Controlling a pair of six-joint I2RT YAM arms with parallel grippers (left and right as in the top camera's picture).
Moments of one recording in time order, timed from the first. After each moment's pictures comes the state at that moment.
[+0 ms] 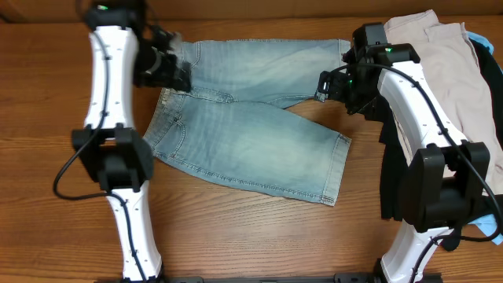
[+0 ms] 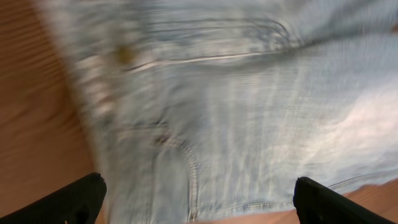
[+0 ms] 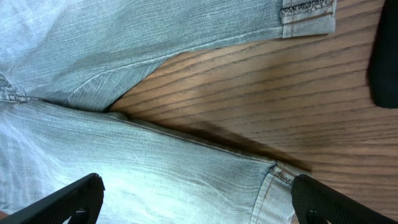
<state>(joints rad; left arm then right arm) 0.00 2.41 2.47 -1.60 0.25 0.29 0.11 1.99 1.70 -1.06 -0.22 0.33</state>
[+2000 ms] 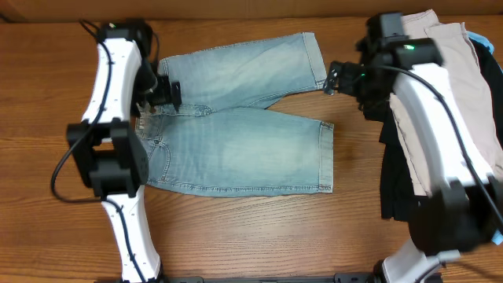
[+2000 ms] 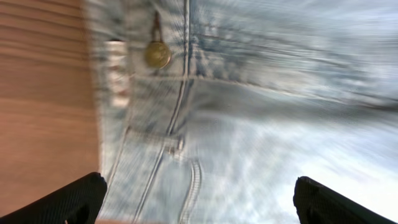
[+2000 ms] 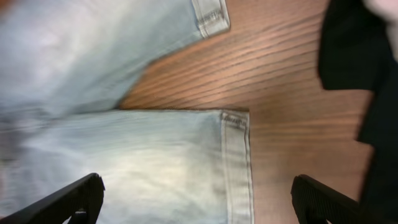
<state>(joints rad) 0.03 2.30 2.21 -1.56 0.02 -0.16 0.11 1.79 1.76 -1.19 -0.18 0.37</state>
